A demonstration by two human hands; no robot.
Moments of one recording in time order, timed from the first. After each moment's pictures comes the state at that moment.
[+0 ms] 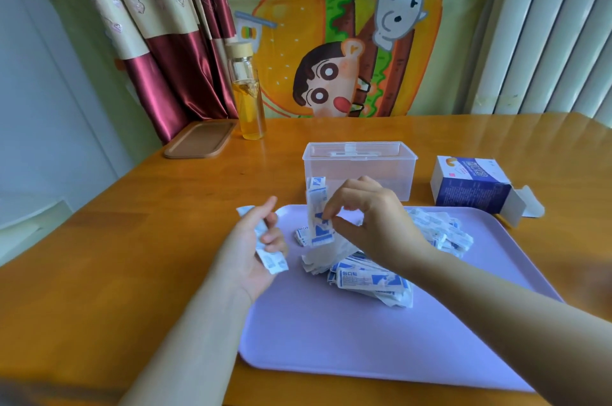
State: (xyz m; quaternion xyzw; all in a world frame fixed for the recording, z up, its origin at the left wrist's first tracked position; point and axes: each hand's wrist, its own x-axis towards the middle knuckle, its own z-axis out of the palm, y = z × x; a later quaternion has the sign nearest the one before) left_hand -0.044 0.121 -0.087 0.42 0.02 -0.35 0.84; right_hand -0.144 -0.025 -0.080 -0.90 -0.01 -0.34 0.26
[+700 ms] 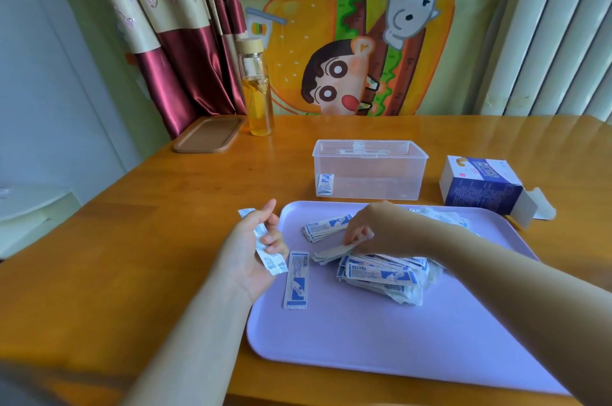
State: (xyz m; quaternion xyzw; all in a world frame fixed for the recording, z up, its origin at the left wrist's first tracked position) left_hand -0.042 0.135 -0.093 0.43 0.05 -0.34 0.83; right_hand -0.133 -0.049 -0.080 -0.98 0.06 0.04 0.16
